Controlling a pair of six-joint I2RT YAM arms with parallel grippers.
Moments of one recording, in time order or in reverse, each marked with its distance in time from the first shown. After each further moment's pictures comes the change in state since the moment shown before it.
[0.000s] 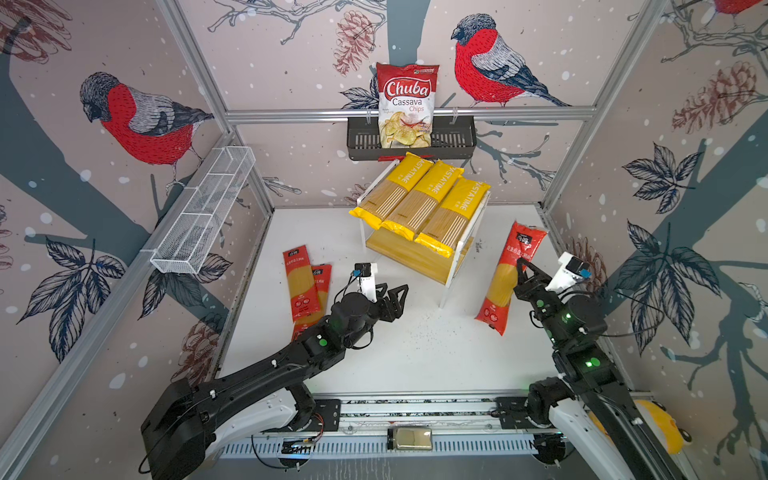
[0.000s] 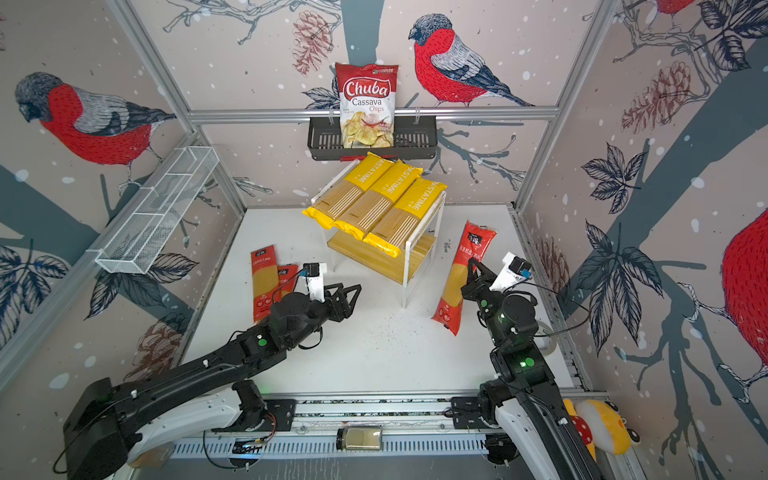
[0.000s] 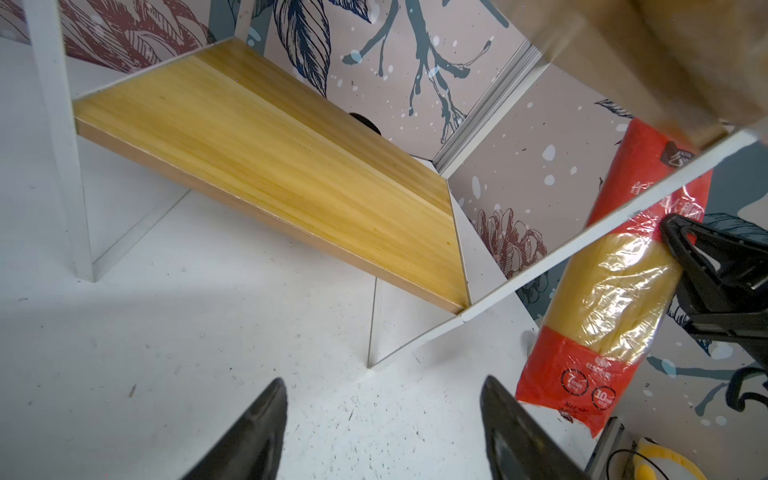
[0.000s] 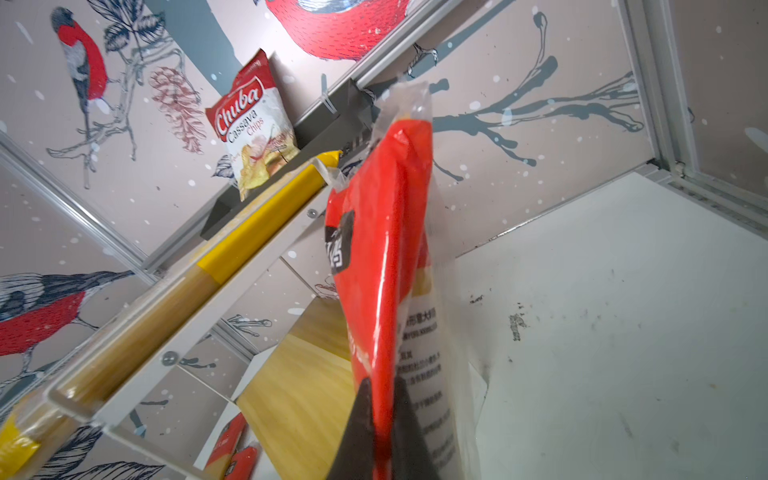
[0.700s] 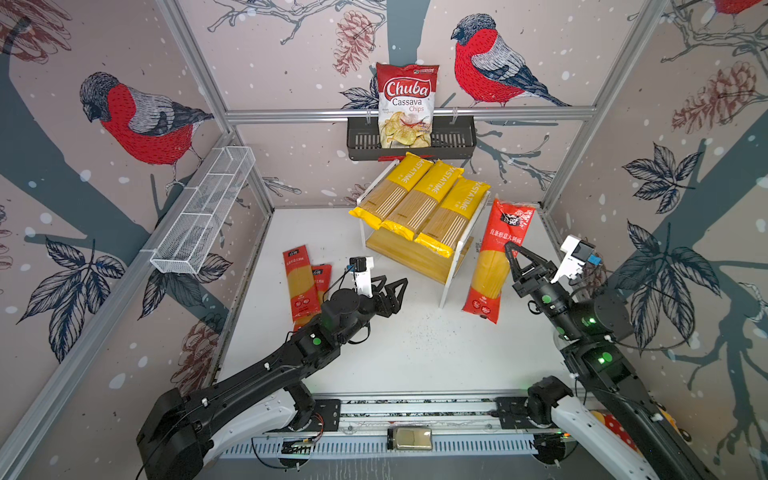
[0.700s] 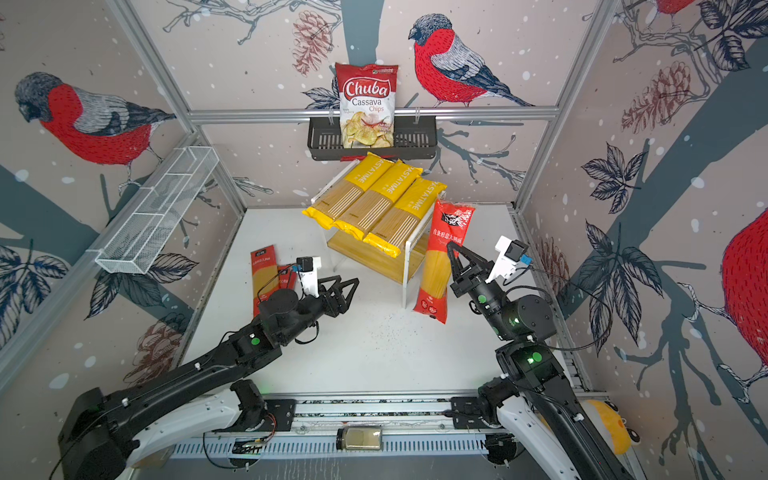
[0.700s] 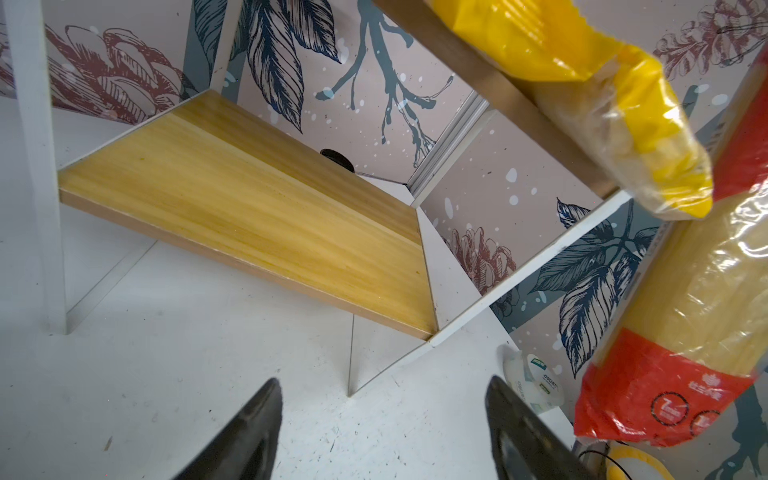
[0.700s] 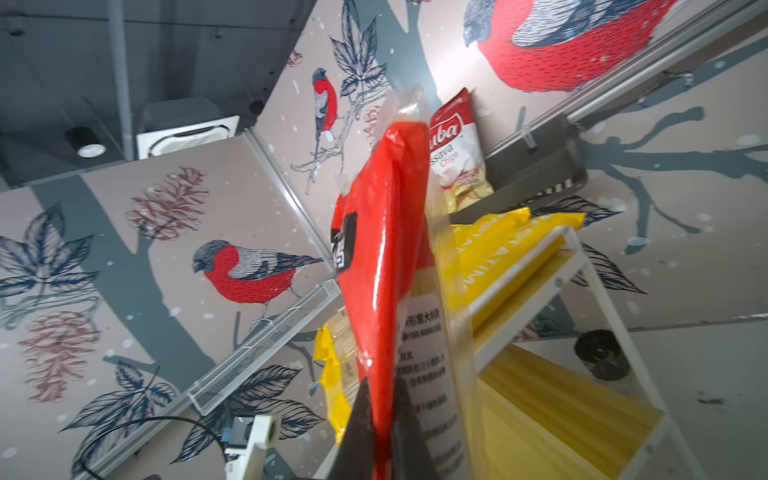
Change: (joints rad) left arm 0.045 -0.042 0.022 0.034 0.101 0.039; right arm 0.193 0.085 0.184 0.183 -0.187 0.047
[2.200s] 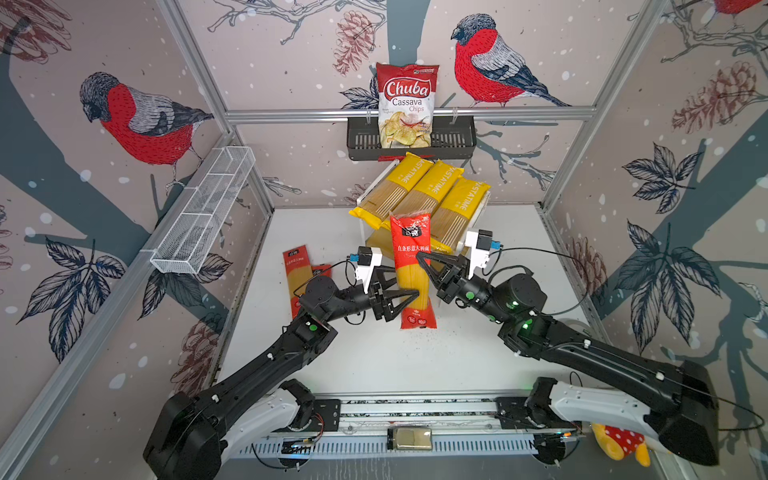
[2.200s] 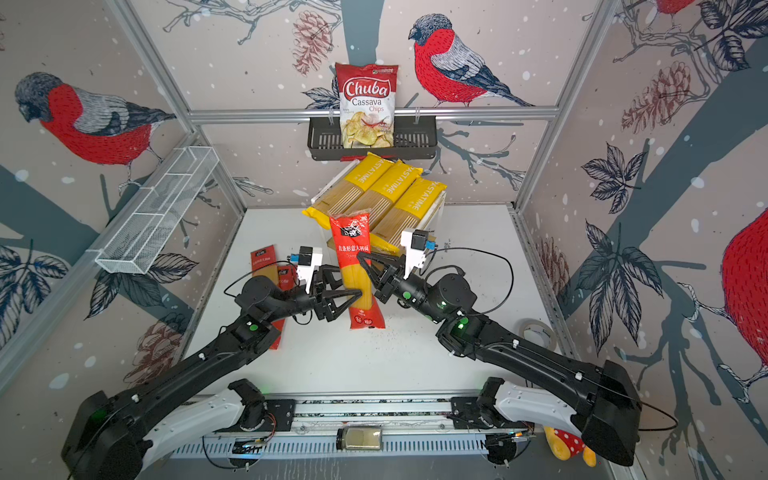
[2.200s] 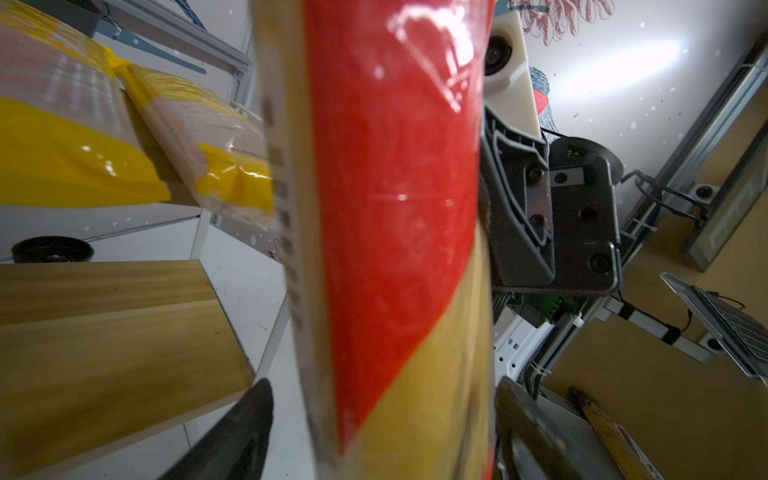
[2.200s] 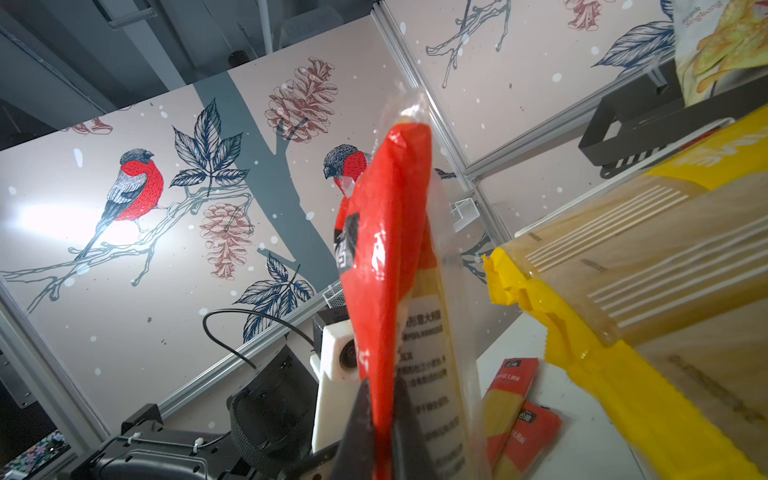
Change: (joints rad) left arm 0.204 0.071 0.020 0.385 0.828 0.078; right arm 0.484 0.511 0.104 0.415 0.020 -0.058
